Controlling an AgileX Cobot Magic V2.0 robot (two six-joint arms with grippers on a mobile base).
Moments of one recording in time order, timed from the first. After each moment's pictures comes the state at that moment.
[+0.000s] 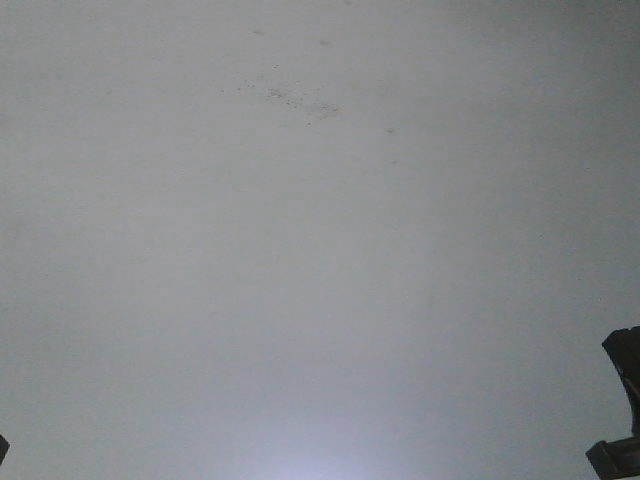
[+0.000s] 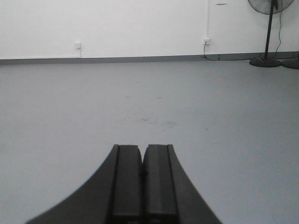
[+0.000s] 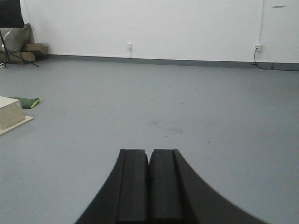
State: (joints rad) left arm -0.05 -0.01 0.03 -0.11 0.15 0.18; right arm 0.21 -0.01 0.03 0.06 0.14 0.02
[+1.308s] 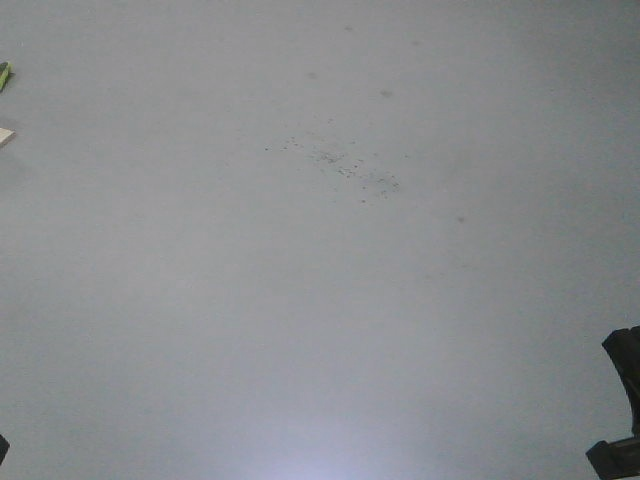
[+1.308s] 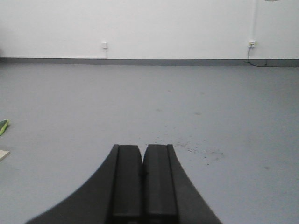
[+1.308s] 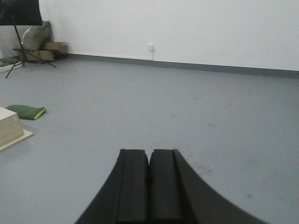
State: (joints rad) left arm -0.05 -0.01 0.03 -0.11 0.15 0.18; right arm 0.21 -0.01 0.03 0.06 0.14 0.02
